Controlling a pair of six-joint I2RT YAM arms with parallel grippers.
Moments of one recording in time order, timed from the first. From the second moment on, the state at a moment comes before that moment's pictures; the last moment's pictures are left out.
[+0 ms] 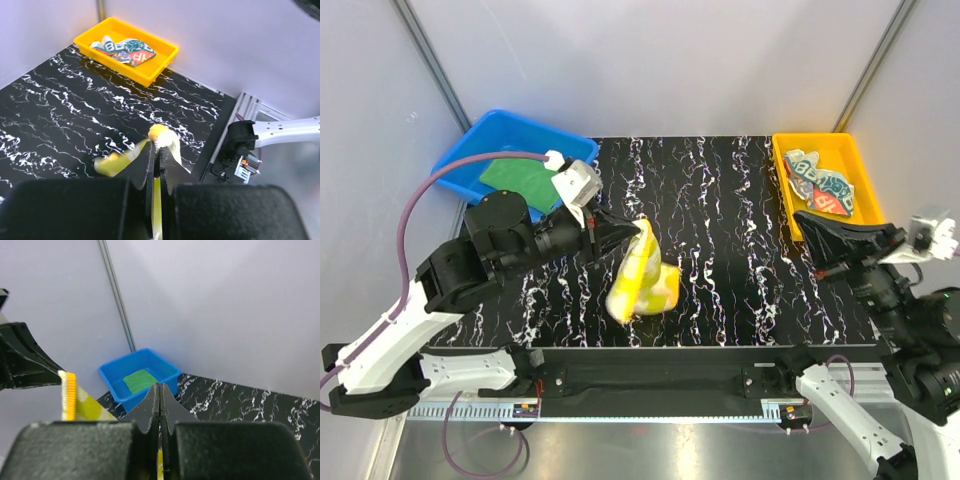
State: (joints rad) left arm -1.03 1.02 1.53 -0.61 0.06 -0.15; right arm 0.45 0.48 1.26 -0.40 -0.10 0.25
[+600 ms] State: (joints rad) left arm -0.70 1.31 1.00 -0.39 0.16 -0.33; right arm 0.45 0.87 0.78 -0.36 -0.22 0.49
